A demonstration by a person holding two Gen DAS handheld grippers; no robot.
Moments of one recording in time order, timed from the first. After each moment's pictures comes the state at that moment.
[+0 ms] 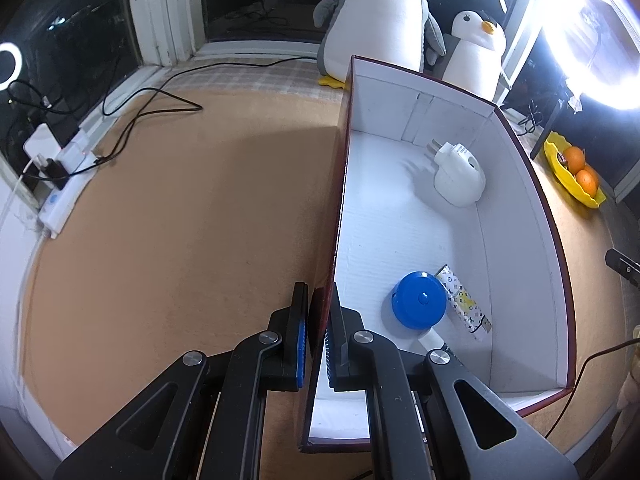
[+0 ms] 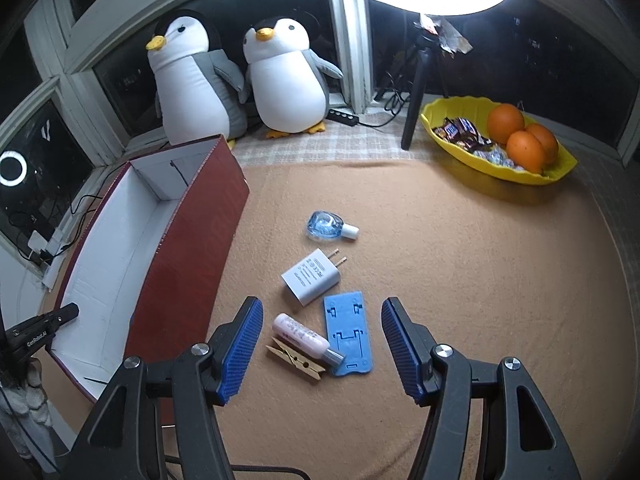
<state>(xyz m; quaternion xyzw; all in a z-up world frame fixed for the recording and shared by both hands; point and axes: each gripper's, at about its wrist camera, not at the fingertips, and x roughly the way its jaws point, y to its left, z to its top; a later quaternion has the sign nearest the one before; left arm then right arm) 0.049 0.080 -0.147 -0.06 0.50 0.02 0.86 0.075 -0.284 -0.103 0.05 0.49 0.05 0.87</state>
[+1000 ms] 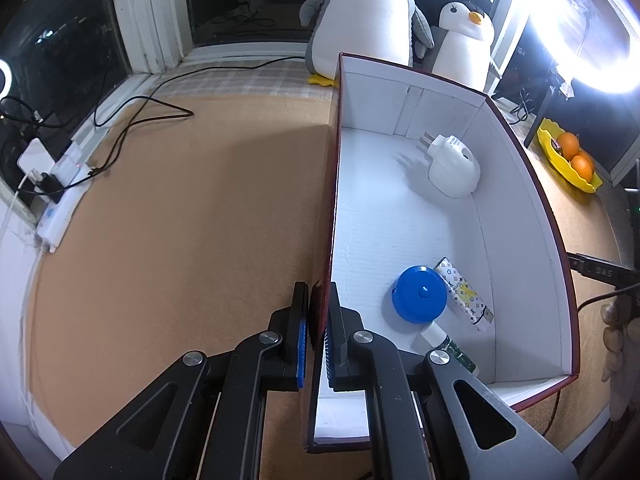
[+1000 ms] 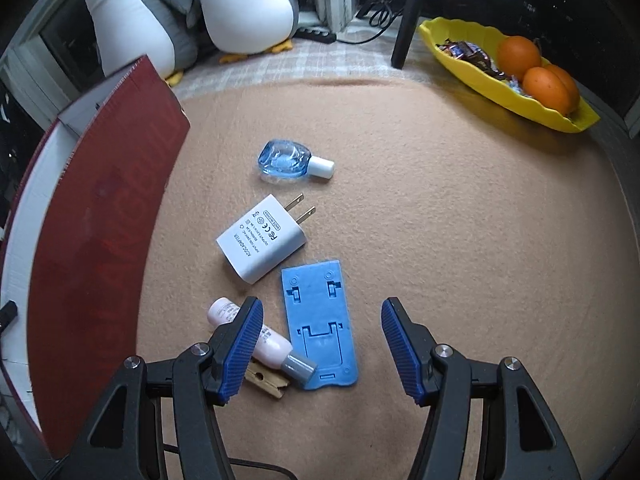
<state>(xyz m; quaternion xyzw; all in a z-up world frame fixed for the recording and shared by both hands) 0.050 0.079 -0.147 -0.04 0.50 0.00 0.86 0.128 -0.284 -0.181 0.02 0.59 0.02 0.80</state>
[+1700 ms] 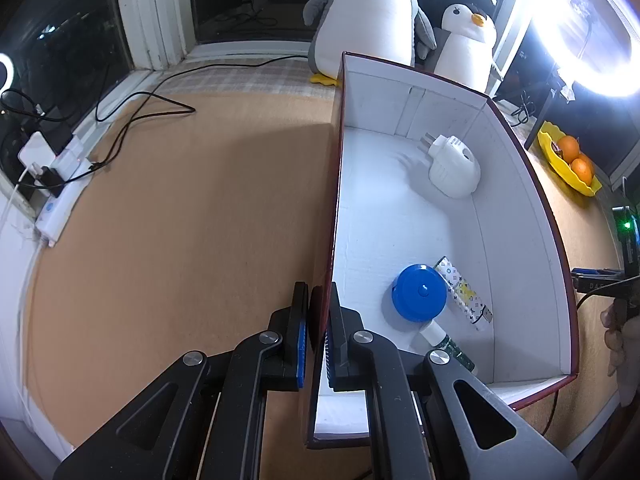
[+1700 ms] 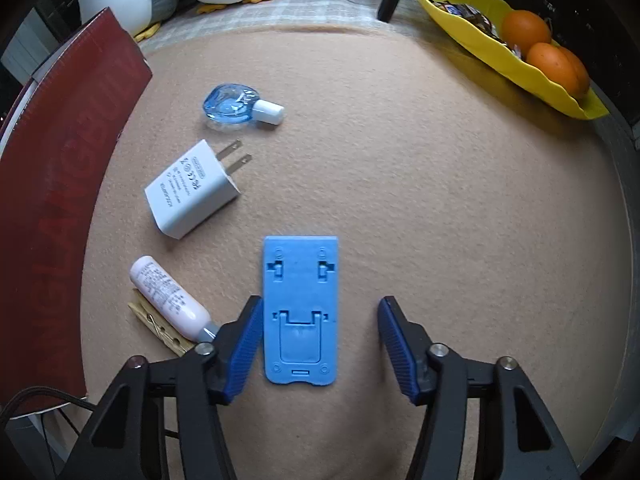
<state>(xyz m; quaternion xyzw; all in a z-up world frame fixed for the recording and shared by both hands) 0.049 0.079 -0.148 -0.05 0.50 0.00 0.86 0.135 -0.318 -0.210 -0.02 0.65 0.02 0.76</state>
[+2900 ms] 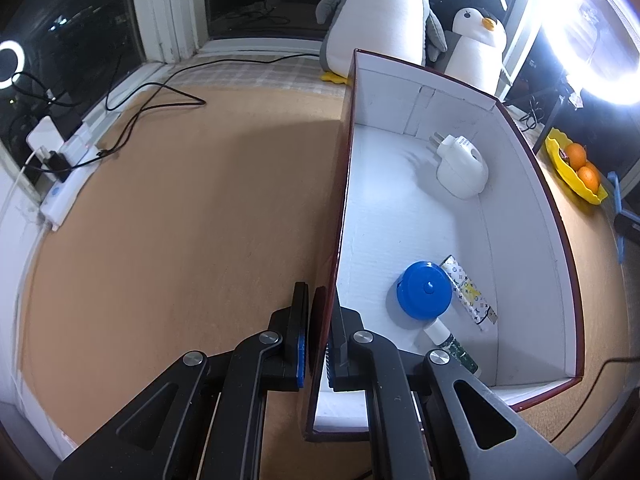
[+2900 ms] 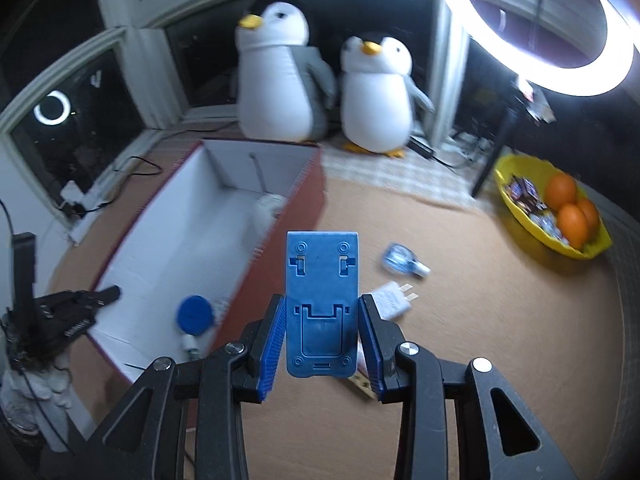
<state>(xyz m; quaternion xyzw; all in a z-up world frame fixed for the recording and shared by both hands) 0.042 0.080 -0.154 -0.06 0.50 0.02 0.86 0.084 -0.205 -0.064 -0.04 0.48 0.16 0.86</state>
